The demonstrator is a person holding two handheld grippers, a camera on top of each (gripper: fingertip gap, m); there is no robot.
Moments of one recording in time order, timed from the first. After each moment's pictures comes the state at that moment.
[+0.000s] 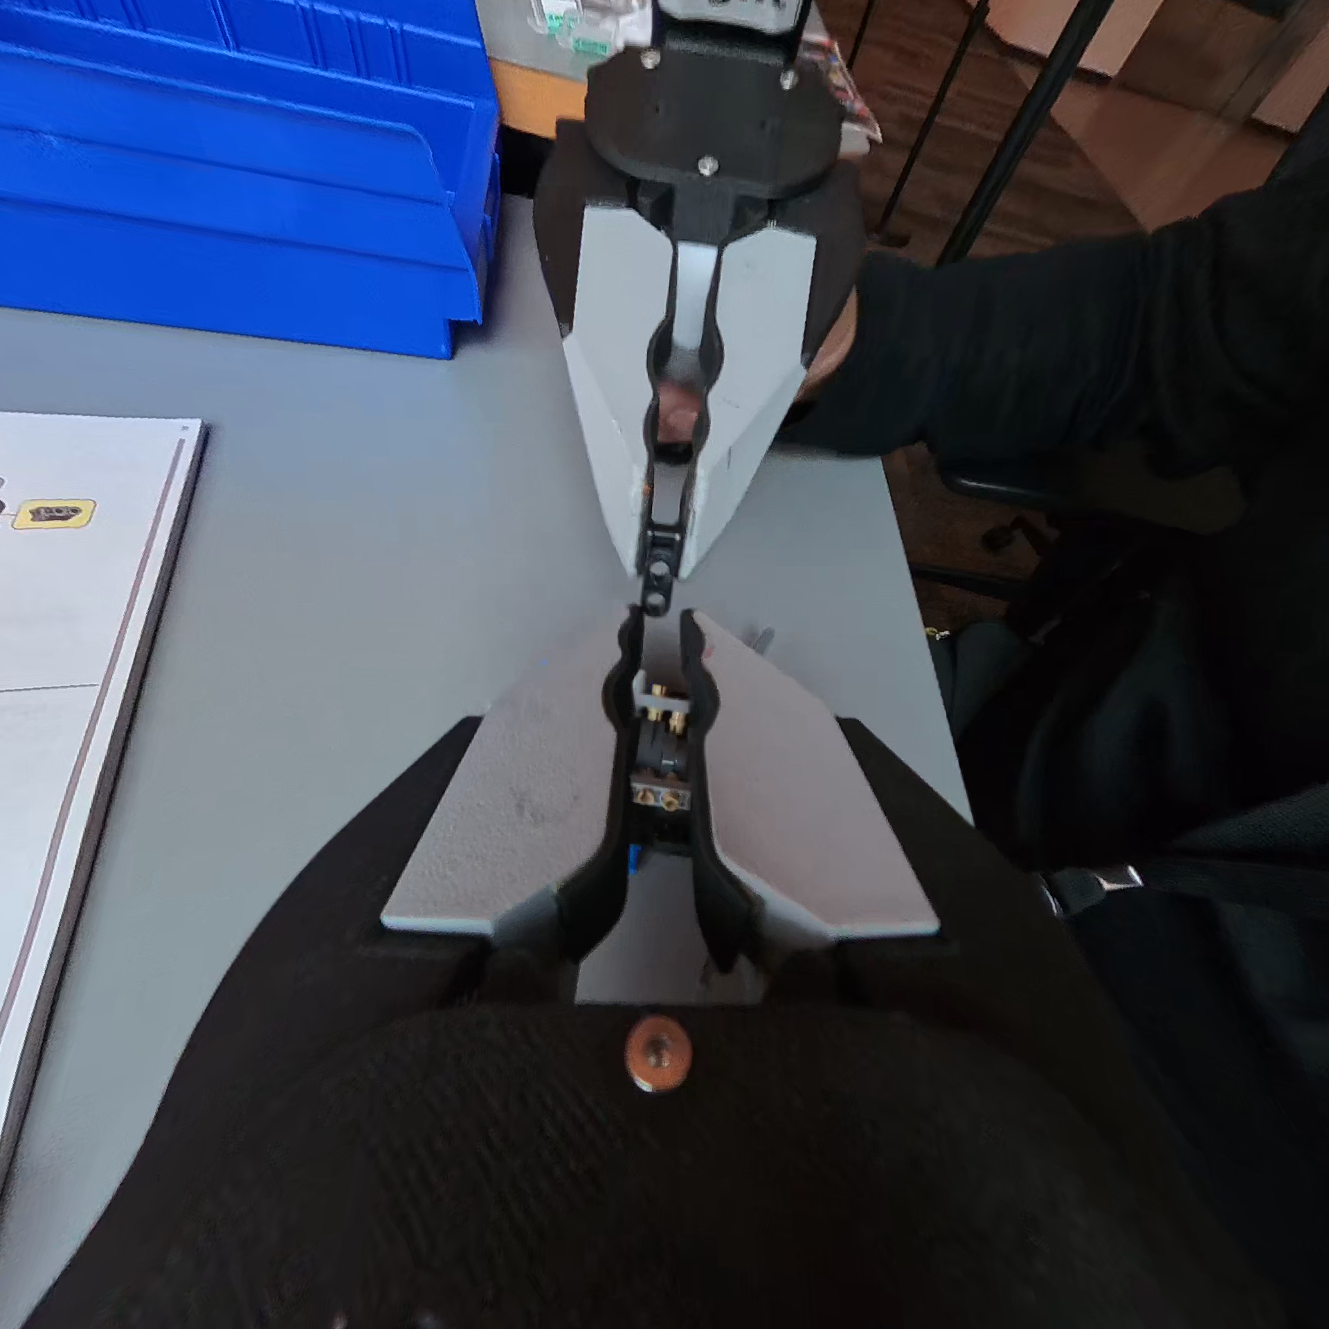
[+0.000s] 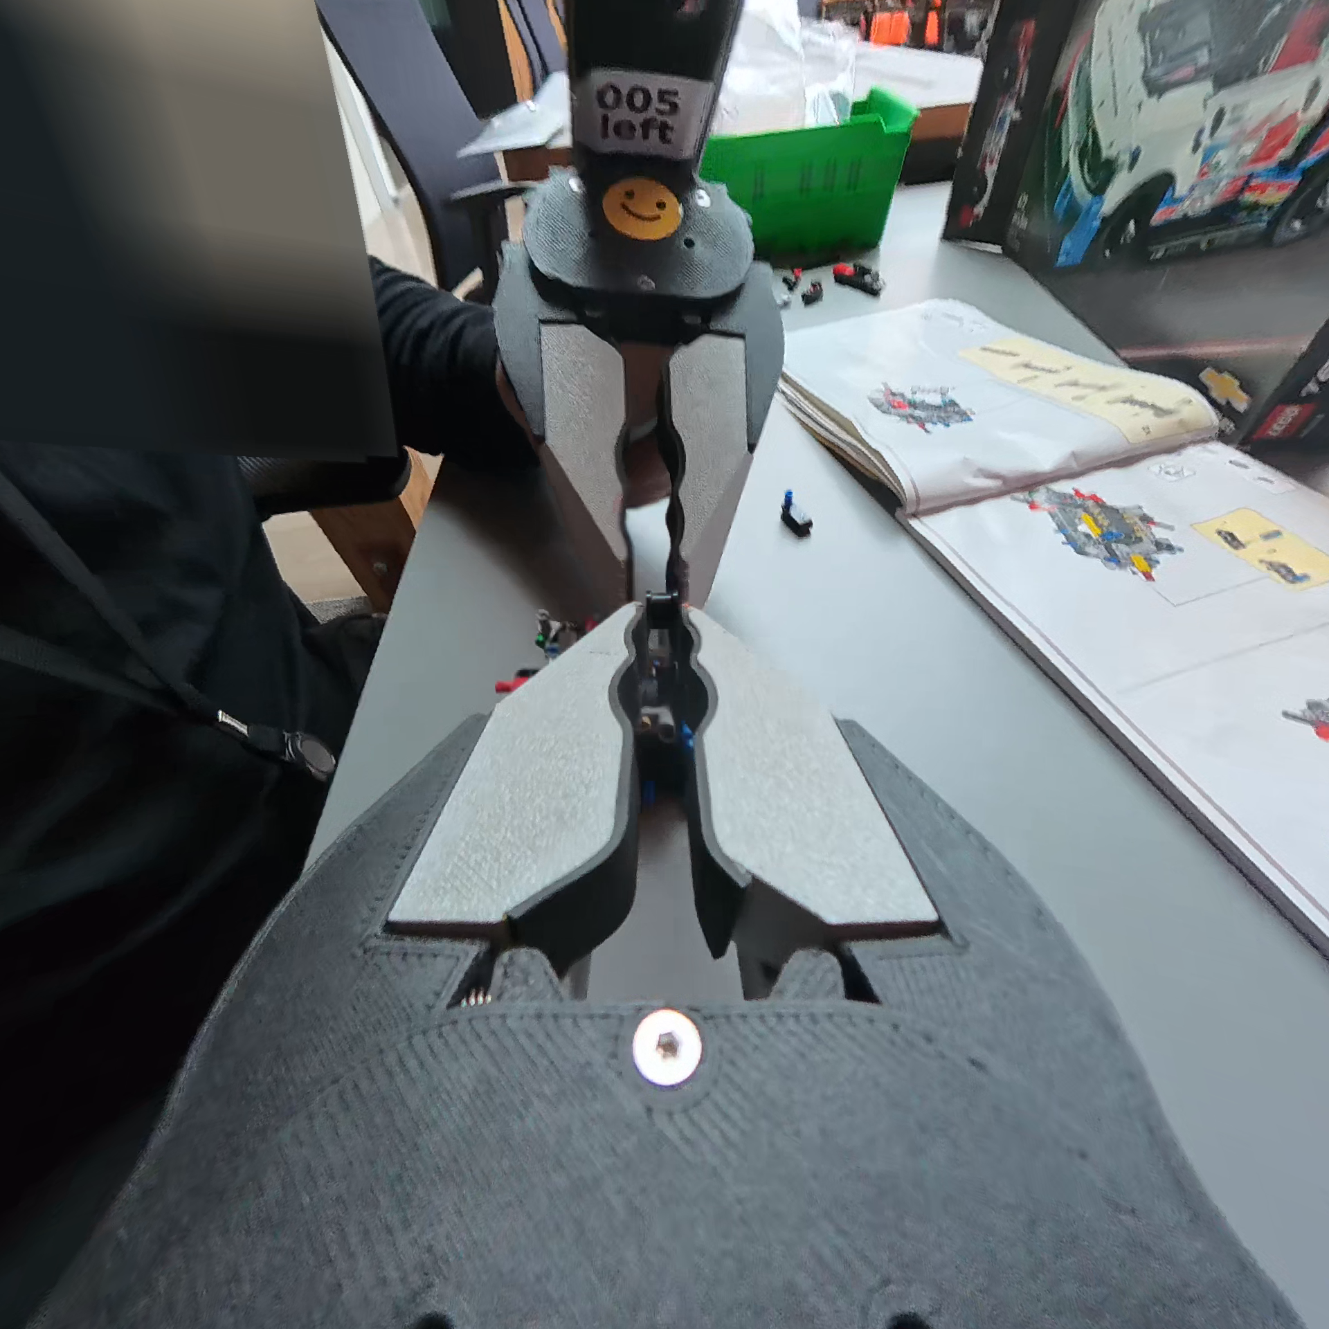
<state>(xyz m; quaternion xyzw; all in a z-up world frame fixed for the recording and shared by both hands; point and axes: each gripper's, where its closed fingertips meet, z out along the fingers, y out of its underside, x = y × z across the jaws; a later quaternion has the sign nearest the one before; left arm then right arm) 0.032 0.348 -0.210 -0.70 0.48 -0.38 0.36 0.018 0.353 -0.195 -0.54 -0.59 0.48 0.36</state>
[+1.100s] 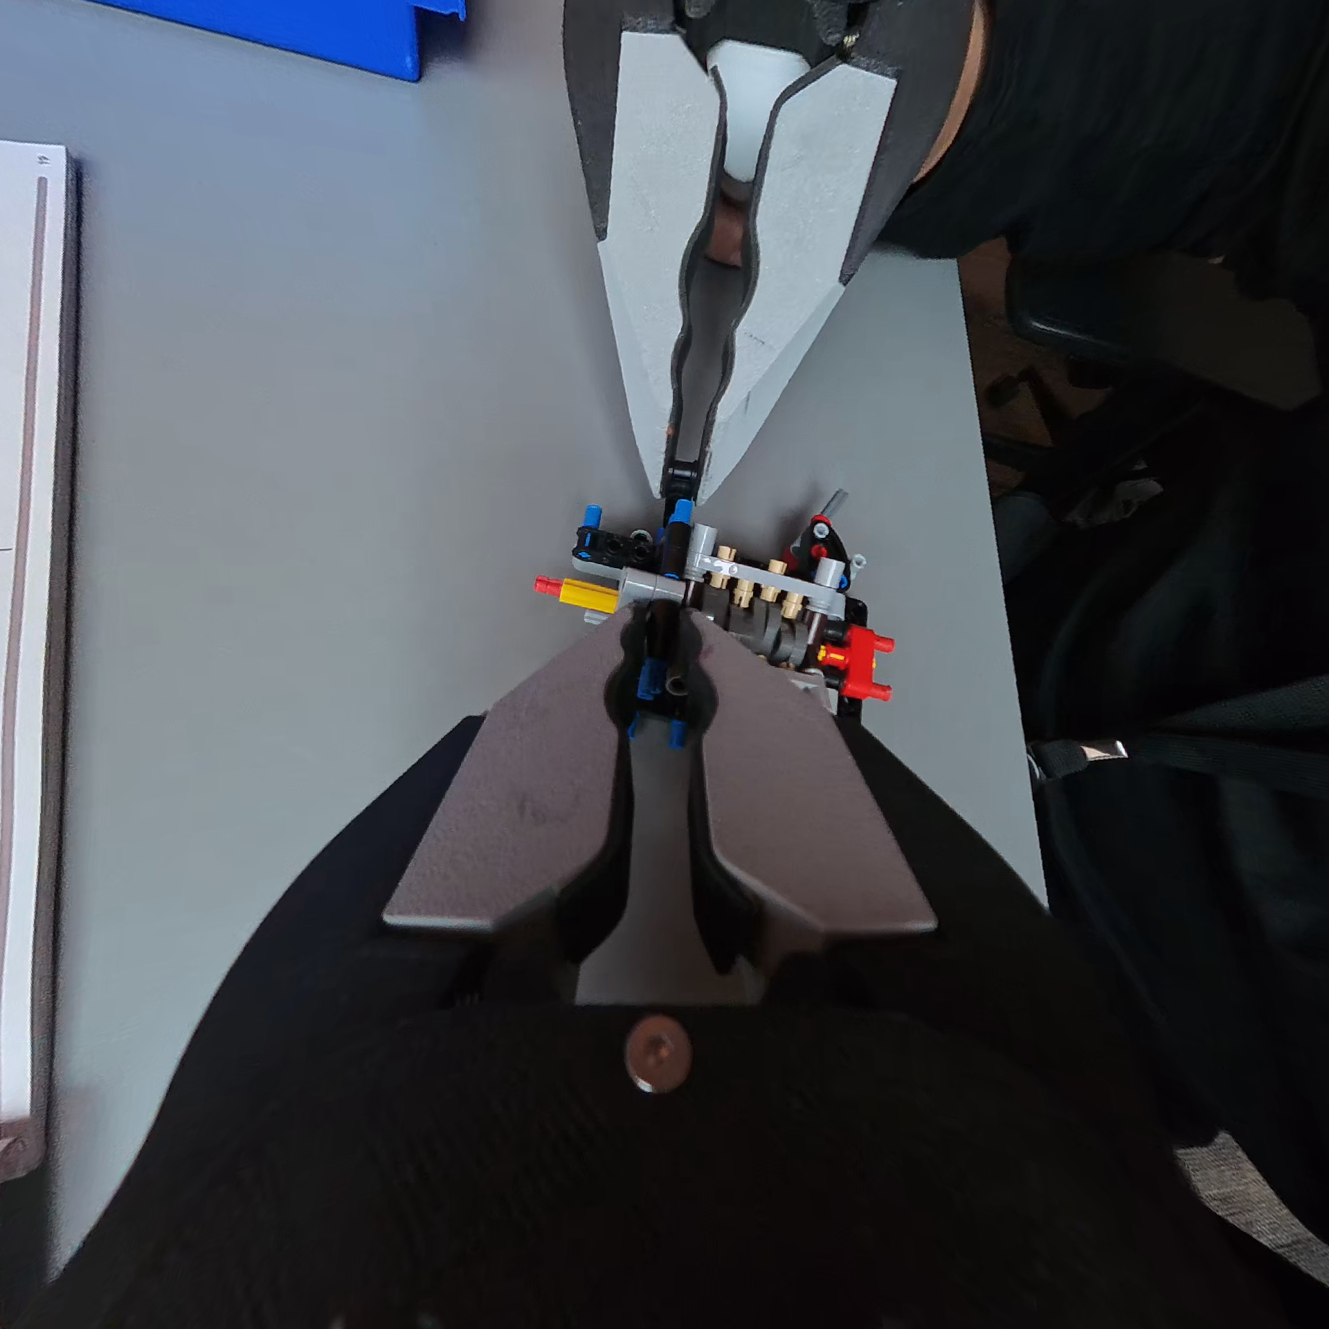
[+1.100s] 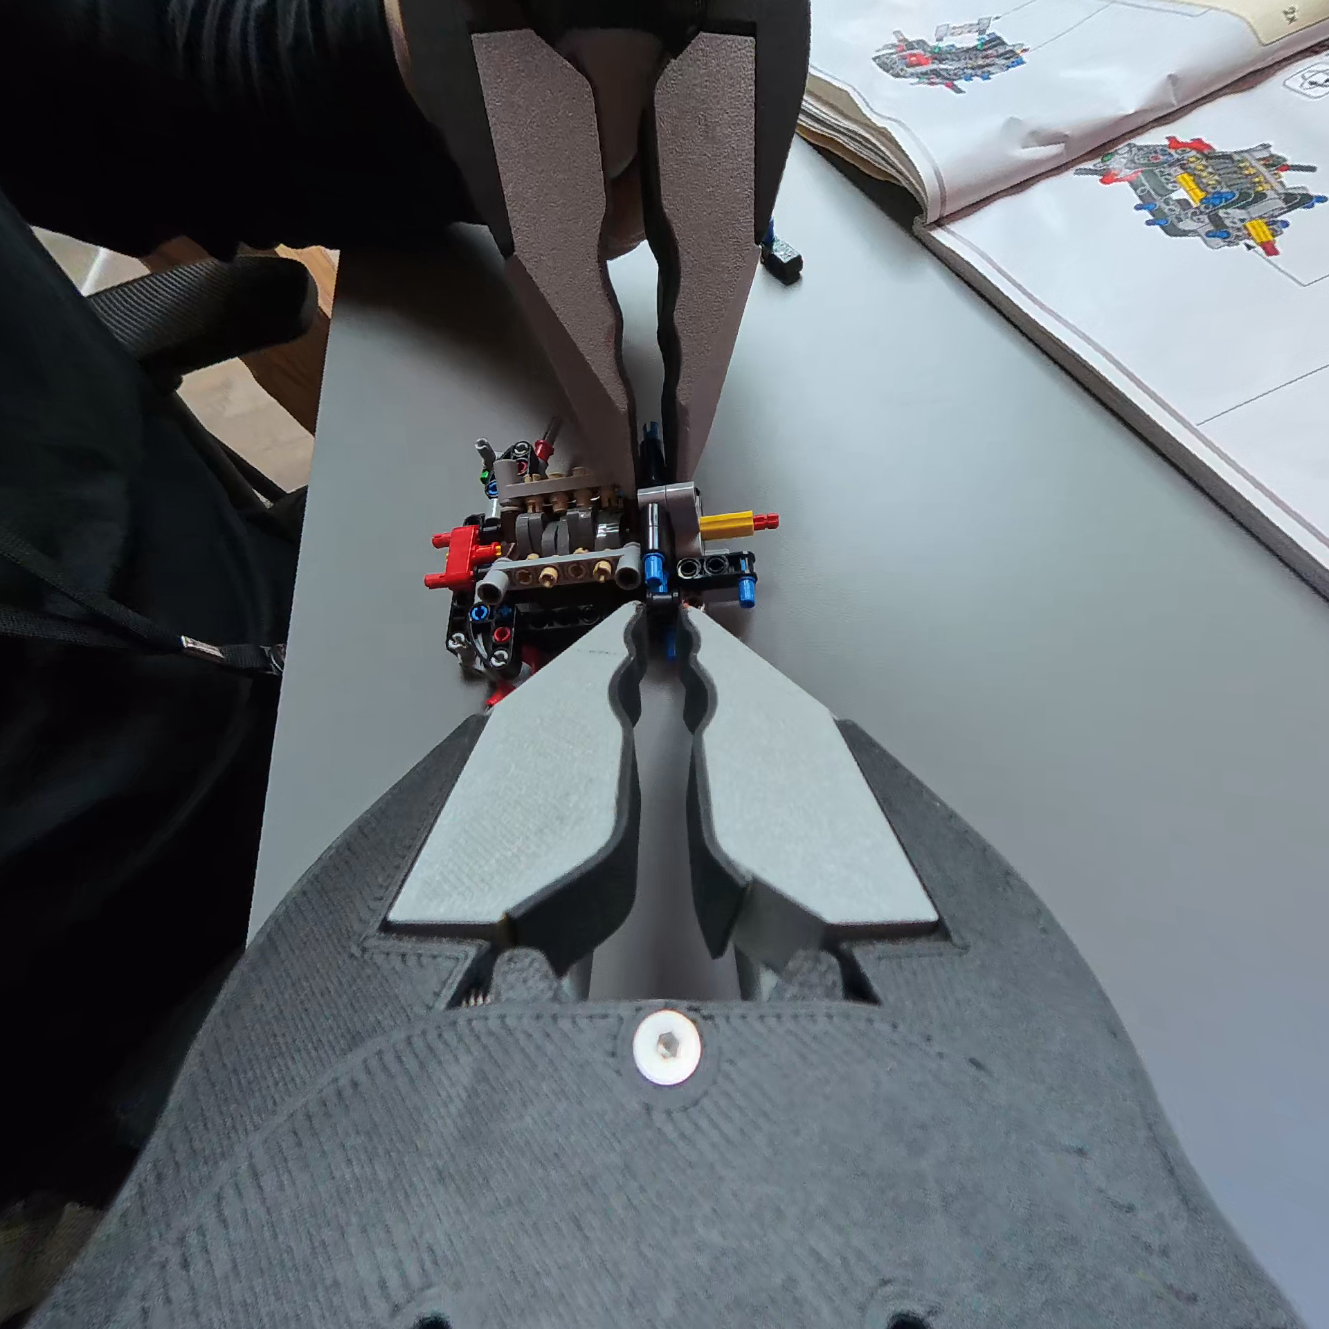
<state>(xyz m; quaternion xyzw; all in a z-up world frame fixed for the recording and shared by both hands) 0.015 0.356 -0.253 -0.75 0.51 -0.34 0.24 0.039 0.359 -0.256 -0.63 -0.60 0.41 0.26</state>
